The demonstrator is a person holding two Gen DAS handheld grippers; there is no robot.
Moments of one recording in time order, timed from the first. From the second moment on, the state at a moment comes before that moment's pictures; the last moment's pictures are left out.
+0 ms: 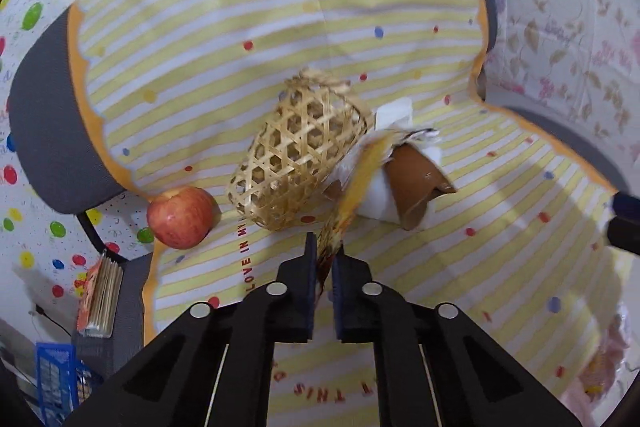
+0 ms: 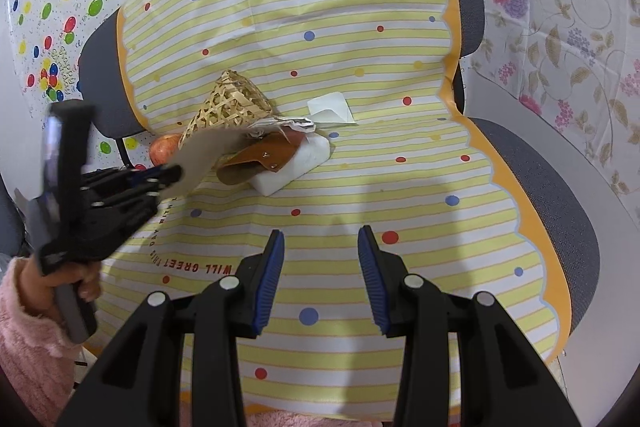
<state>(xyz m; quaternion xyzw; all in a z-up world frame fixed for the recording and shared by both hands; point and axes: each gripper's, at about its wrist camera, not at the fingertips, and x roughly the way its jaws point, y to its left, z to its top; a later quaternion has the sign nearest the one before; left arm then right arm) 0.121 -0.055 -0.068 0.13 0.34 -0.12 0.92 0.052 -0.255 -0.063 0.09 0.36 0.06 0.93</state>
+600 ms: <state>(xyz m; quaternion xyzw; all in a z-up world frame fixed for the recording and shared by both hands) 0.105 0.011 -0.045 0.01 0.32 -0.07 0.95 0.122 -0.227 -0.065 0.07 0.35 0.09 0.93</state>
